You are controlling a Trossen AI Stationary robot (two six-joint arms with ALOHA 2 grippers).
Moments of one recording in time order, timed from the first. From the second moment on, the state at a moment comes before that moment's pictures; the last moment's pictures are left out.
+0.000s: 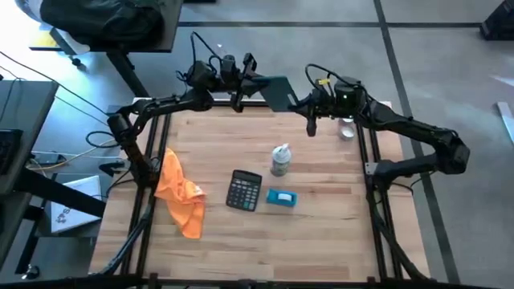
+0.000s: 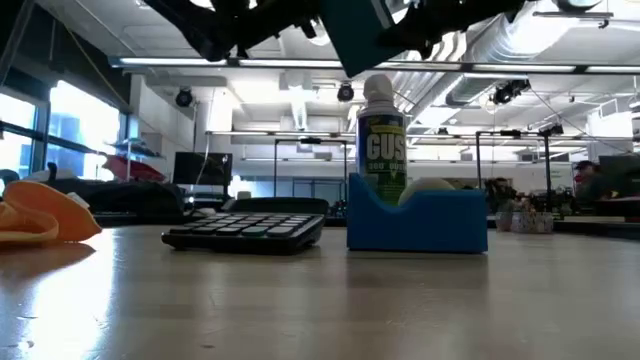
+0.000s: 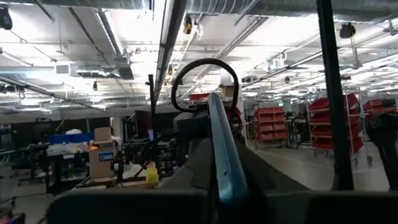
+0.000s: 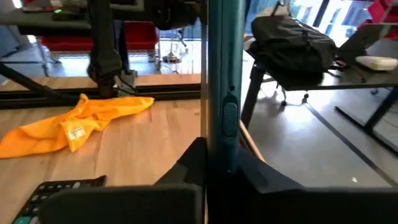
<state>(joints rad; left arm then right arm) 0.60 1.74 1.31 1.05 0.77 -0.33 -0.51 1.20 1.06 -0.14 -0.23 -0.18</state>
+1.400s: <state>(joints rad) 0.91 1.74 1.31 1.01 1.08 -0.37 0.02 1.20 1.03 -0.69 0.19 0.51</state>
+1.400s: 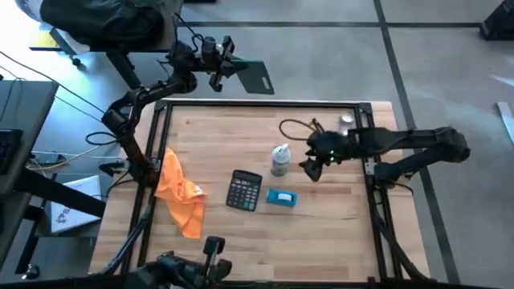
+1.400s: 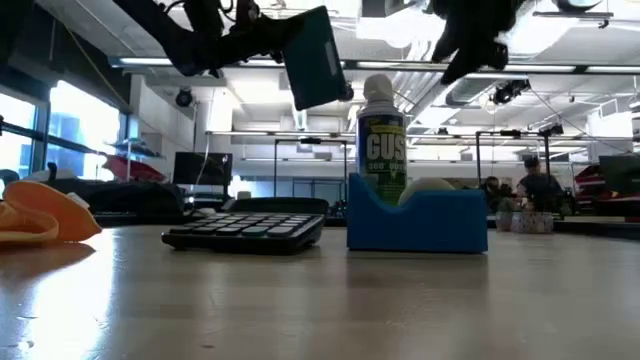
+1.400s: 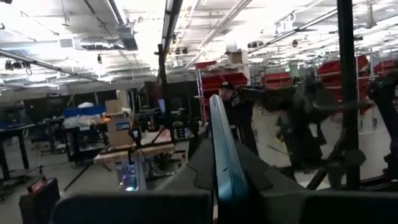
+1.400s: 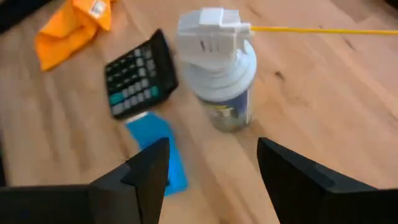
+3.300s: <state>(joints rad) 0.88 1.74 1.31 0.92 1.12 -0.36 -0.10 1.26 0.87 -0.21 0.49 0.25</state>
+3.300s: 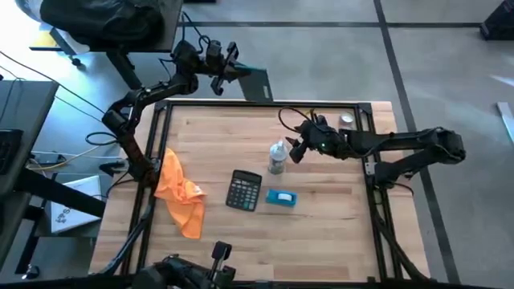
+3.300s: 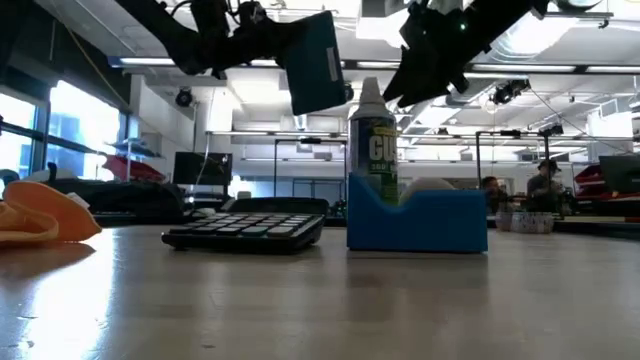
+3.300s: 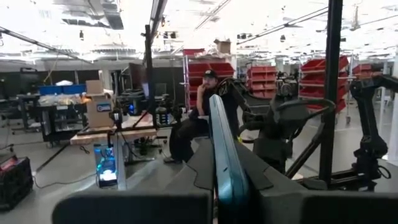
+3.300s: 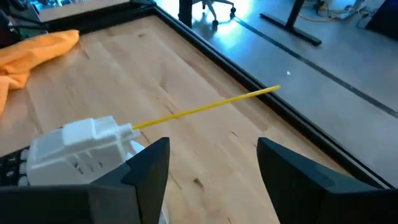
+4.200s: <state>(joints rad) 0.88 1.74 1.31 0.92 1.11 -0.36 -0.11 1.26 0.88 -0.15 0.46 0.17</state>
